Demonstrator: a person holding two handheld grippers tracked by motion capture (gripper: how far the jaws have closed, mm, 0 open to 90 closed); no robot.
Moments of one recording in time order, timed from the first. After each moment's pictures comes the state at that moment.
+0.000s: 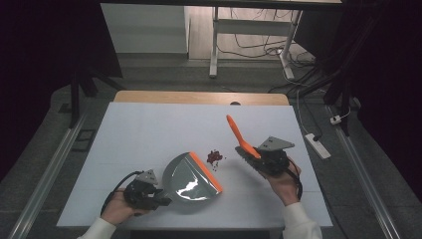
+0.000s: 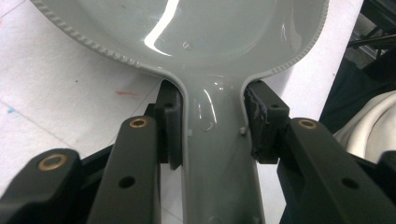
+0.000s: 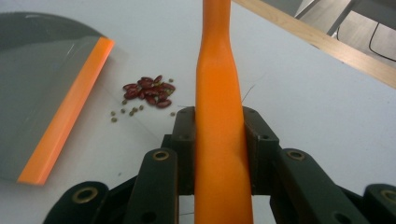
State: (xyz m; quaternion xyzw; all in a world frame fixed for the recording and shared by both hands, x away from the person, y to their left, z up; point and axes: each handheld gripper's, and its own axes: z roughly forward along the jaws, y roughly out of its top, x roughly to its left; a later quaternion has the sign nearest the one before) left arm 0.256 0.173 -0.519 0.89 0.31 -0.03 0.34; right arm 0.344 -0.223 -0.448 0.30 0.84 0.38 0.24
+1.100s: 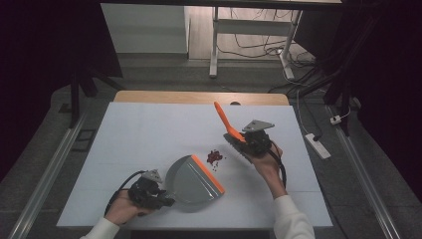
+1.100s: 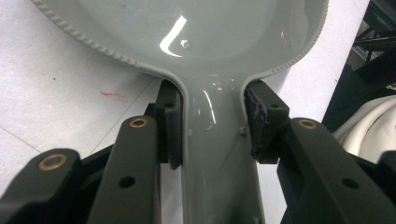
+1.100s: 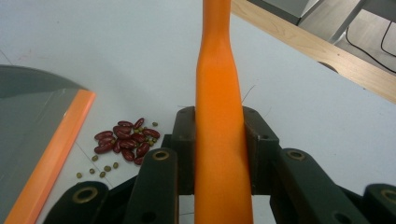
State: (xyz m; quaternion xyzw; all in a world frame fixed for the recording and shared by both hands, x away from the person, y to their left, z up) left arm 0.262 0.164 -0.525 0.88 0.33 -0.05 0.32; right arm 0.402 -0.183 -0.456 0.31 0.84 0.38 0.22
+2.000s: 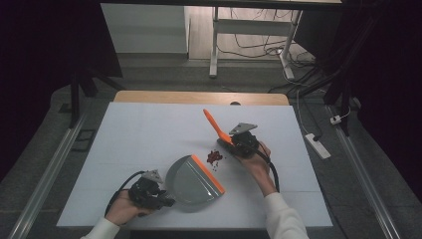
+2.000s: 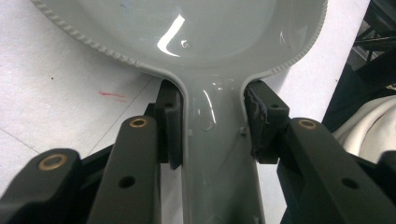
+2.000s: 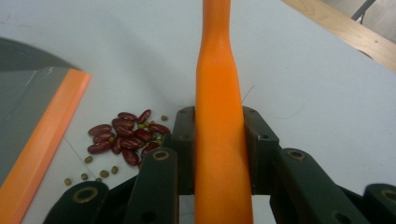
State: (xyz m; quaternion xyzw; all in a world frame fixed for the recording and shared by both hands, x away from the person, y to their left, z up) left arm 0.261 0.164 -0.525 0.88 0.33 -0.05 0.32; right arm 0.413 -0.152 -0.483 0.29 0.87 0.34 0.21
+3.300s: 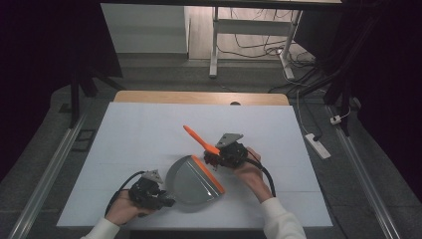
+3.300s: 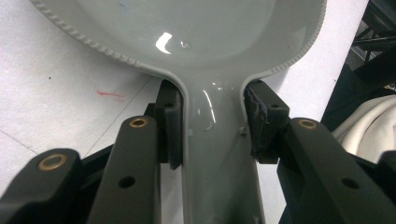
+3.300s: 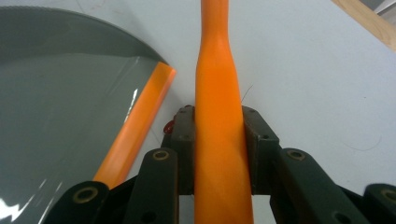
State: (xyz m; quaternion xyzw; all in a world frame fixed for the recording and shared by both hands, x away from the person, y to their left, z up) left arm 0.261 0.163 -0.525 0.88 0.33 -0.05 0.32; right arm 0.381 -0.123 -0.485 0.19 0.90 0.33 0.18
